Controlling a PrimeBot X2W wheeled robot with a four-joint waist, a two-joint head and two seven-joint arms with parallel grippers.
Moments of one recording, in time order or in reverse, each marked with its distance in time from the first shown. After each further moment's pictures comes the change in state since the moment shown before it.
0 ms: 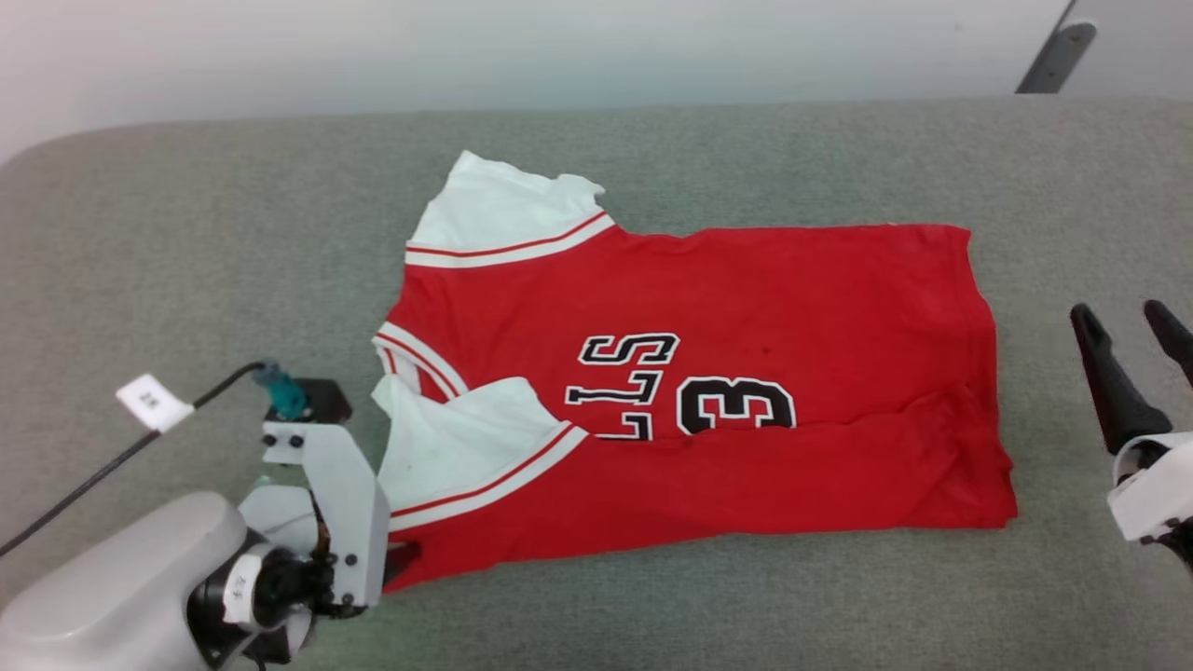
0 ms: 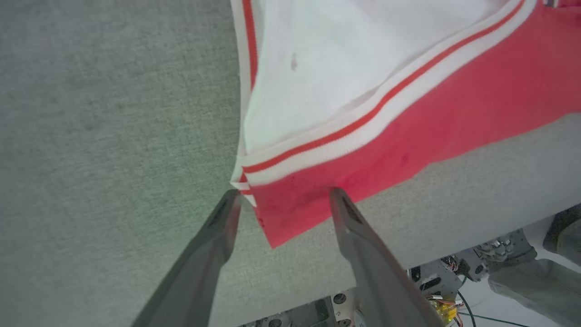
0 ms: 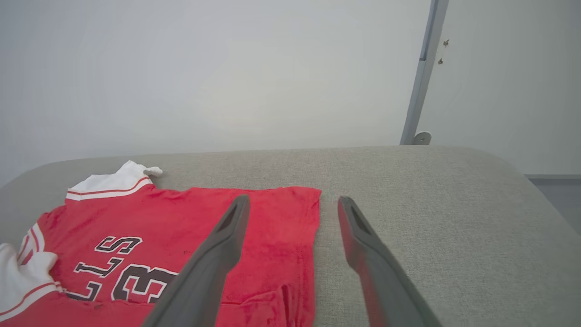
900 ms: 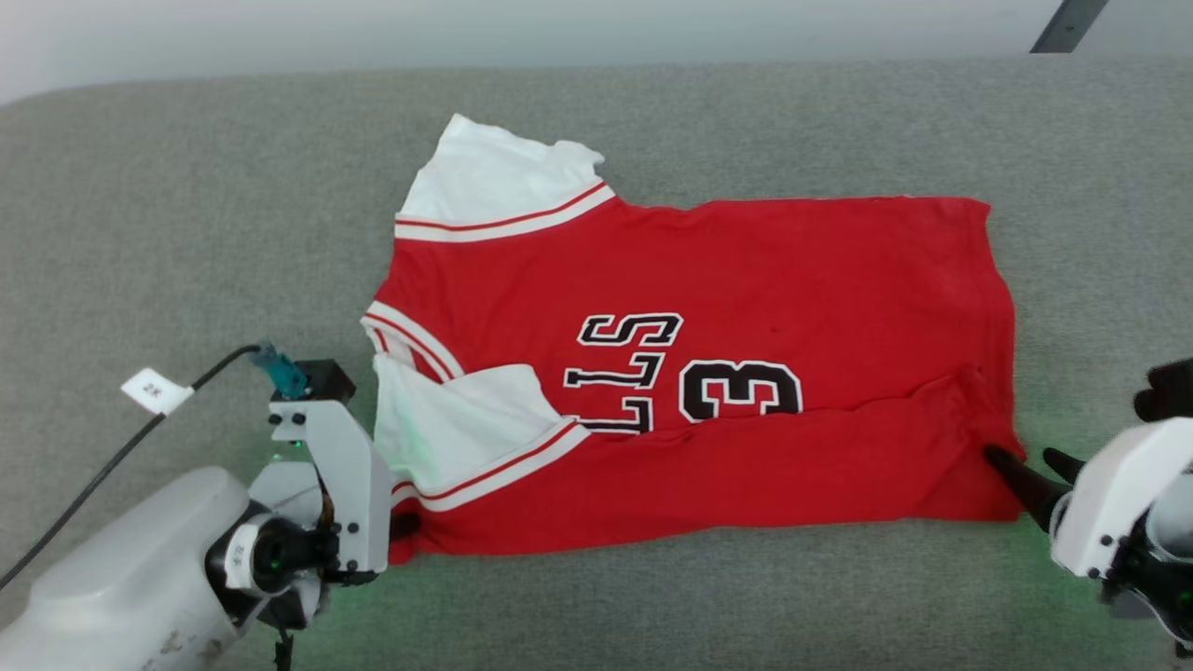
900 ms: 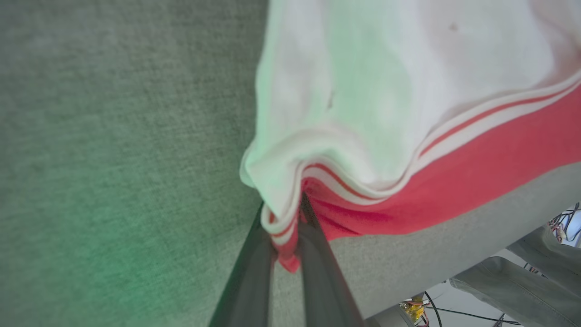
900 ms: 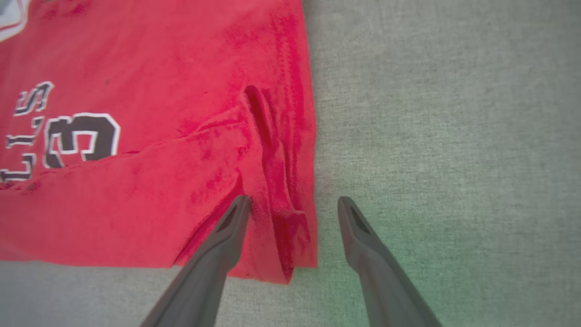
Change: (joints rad) left arm -0.006 -0.126 0.039 0.256 -0.061 -0.175 -0.051; right arm -0.025 0.076 -0.030 0.166 0.037 0.000 0.503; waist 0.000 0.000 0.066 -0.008
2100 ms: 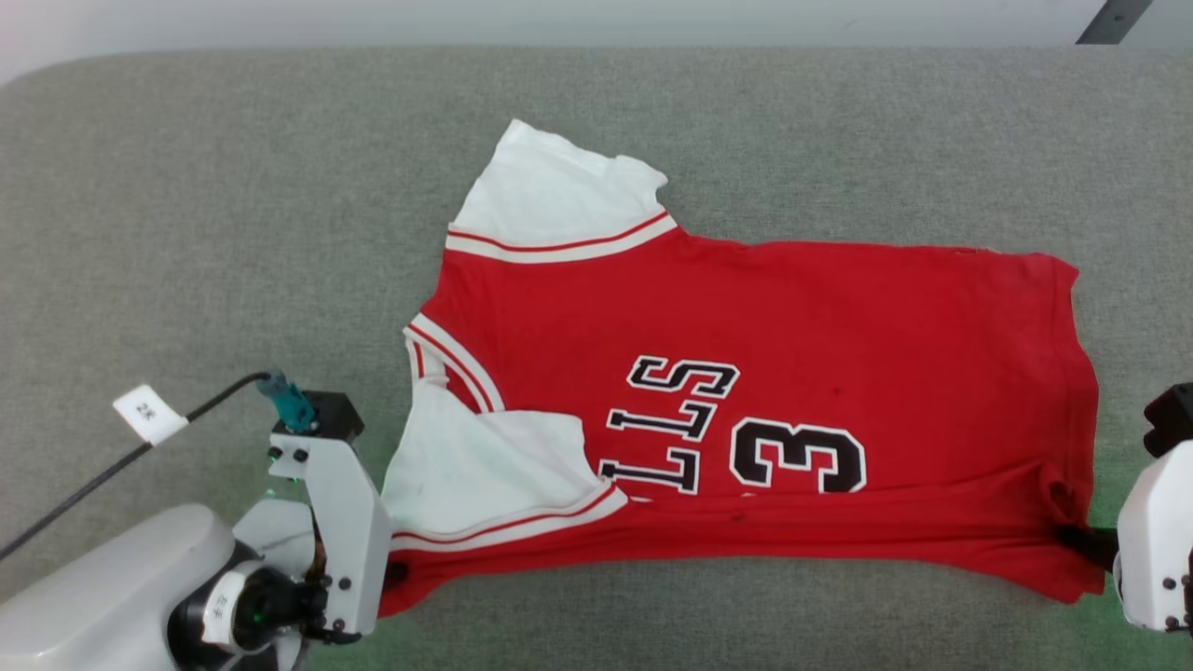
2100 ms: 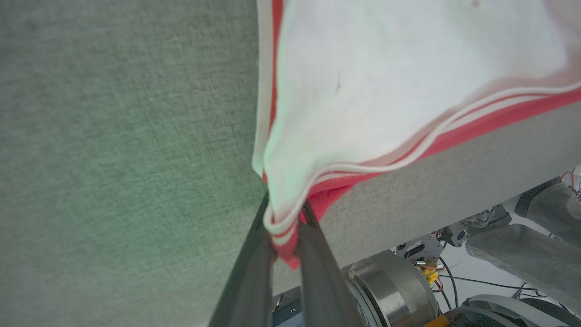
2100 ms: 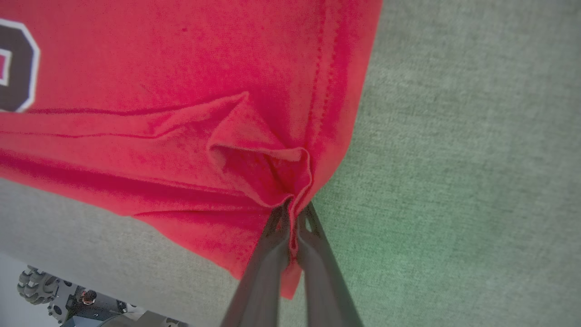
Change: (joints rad) left arm 0.028 0.170 -0.029 -0.324 0.028 0.135 0.086; right arm 0.018 -0.249 0.153 -0.016 0.122 0.001 0.253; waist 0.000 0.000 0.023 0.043
